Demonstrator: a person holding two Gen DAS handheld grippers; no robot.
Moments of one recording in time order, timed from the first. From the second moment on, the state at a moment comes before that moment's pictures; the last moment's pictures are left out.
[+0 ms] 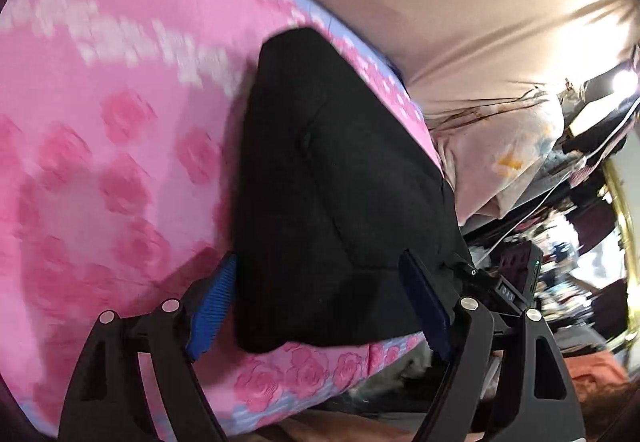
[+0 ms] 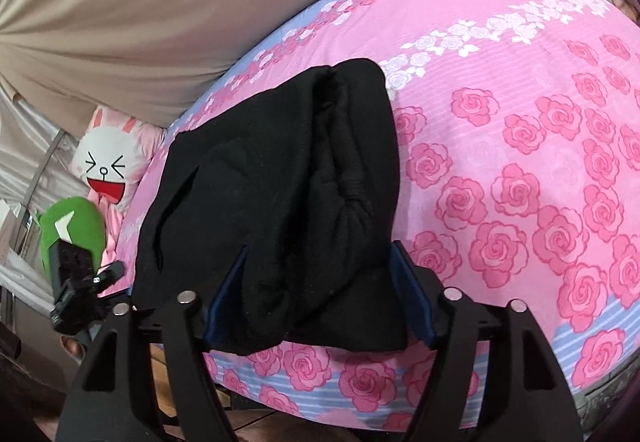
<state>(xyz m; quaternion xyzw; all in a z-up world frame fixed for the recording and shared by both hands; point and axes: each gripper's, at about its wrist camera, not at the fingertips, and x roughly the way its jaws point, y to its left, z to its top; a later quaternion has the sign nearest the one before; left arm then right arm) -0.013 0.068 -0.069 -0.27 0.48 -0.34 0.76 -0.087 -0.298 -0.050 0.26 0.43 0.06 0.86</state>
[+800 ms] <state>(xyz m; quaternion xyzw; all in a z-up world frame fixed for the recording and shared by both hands) -0.042 0.094 -0.073 -0.27 0.51 -0.32 0.75 -0.100 -0.265 -0.064 0.30 0.47 0.13 0.82</state>
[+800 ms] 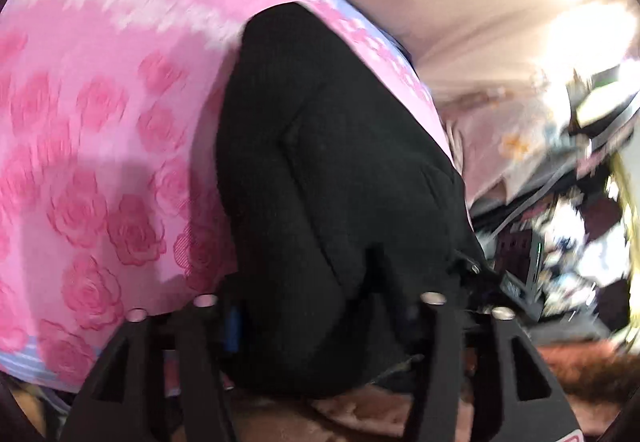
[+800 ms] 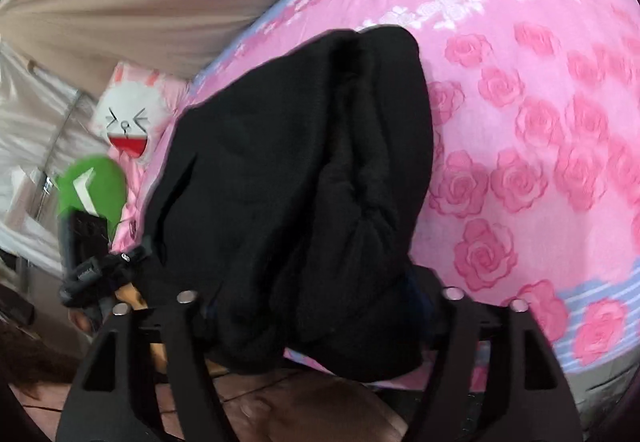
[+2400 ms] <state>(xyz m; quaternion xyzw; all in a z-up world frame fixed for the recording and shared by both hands) 0.197 0.045 0.064 -0.03 0.32 -0.20 0.93 0.159 -0.286 0.031 0.15 0.30 -0.03 0.94</state>
